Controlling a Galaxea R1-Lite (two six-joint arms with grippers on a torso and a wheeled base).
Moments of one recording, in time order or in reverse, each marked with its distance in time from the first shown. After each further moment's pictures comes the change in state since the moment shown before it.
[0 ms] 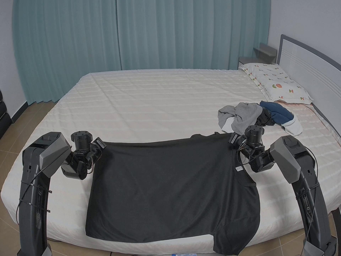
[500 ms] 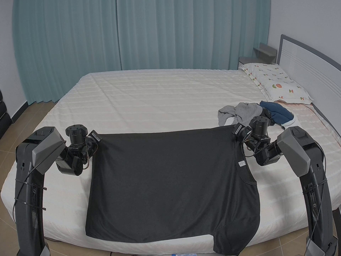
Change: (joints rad) left arm 0.018 -0.078 0.044 -0.028 0.010 -0.025; right arm -0.009 -0.128 0.104 -0.023 0.029 0.071
